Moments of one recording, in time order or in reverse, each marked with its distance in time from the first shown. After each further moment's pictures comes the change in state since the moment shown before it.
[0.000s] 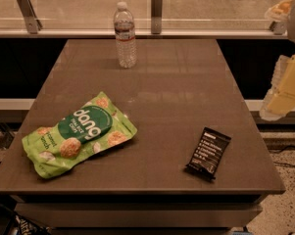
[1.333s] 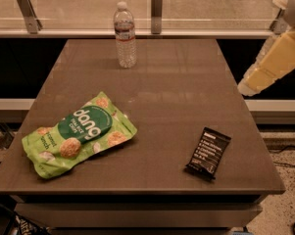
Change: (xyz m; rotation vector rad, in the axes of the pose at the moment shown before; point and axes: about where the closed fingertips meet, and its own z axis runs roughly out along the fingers) arm -0.010 -0.034 0.002 0.094 -0.125 0.215
